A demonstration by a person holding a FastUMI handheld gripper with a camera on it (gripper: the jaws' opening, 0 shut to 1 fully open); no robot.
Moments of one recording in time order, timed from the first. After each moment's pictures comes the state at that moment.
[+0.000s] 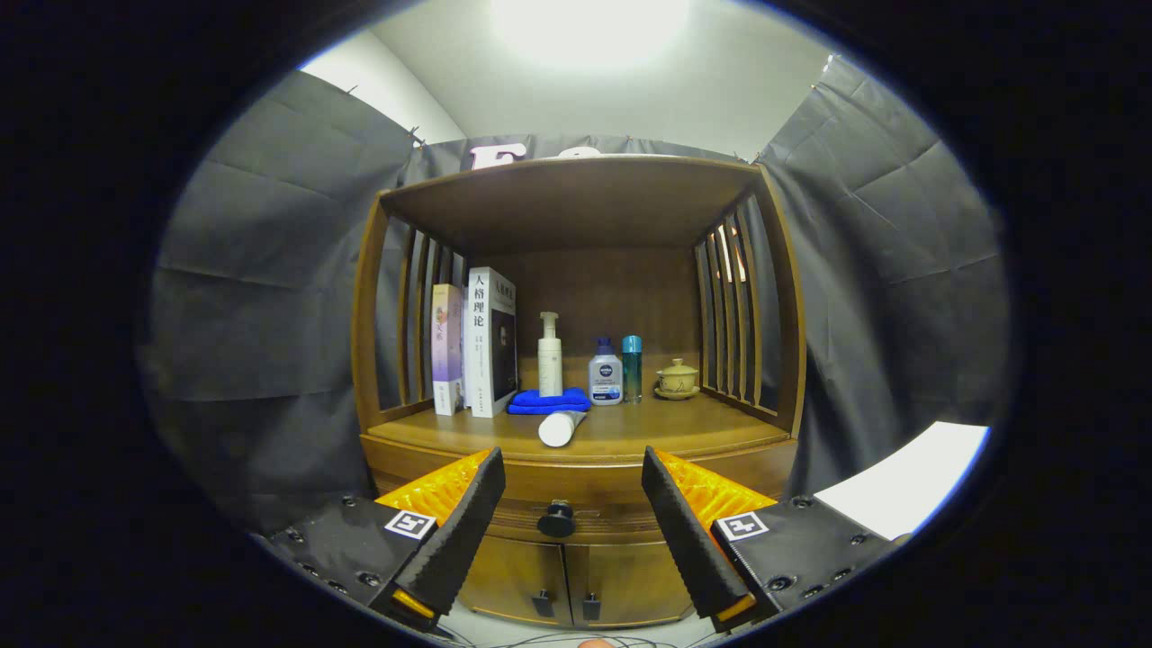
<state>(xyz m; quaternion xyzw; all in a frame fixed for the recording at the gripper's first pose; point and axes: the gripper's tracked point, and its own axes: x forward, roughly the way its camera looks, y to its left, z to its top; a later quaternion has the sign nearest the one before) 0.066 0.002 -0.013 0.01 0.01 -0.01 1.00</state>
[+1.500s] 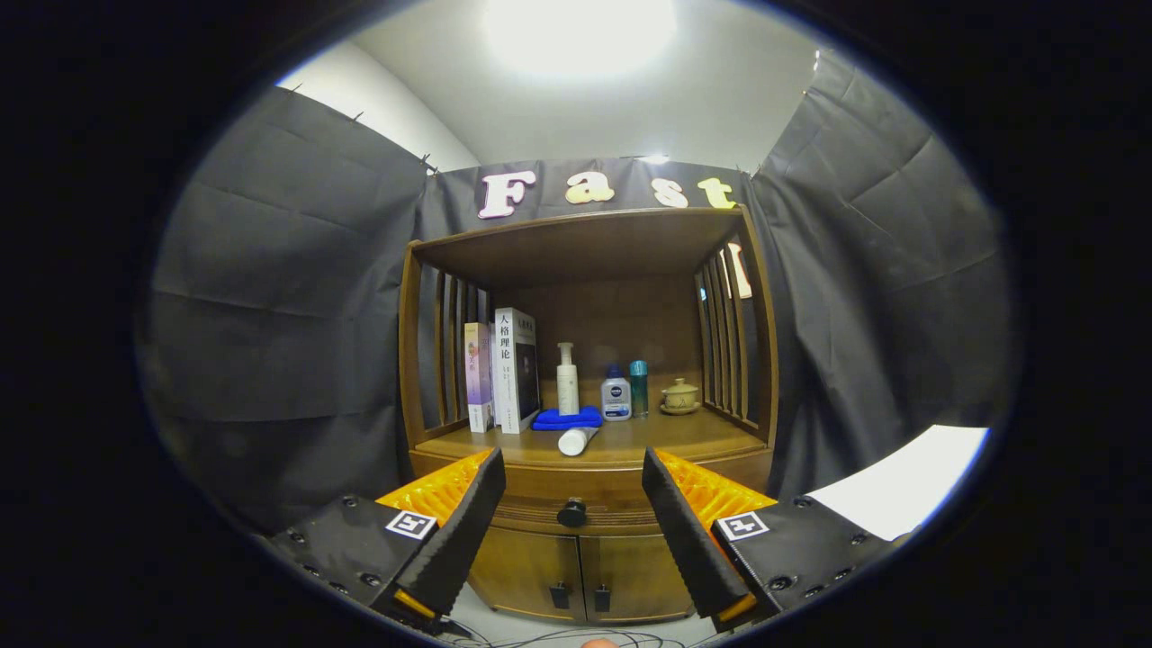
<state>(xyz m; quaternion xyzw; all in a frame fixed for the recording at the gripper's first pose) 0.003 -0.001 0.018 0.01 -0.01 0.01 1.00</state>
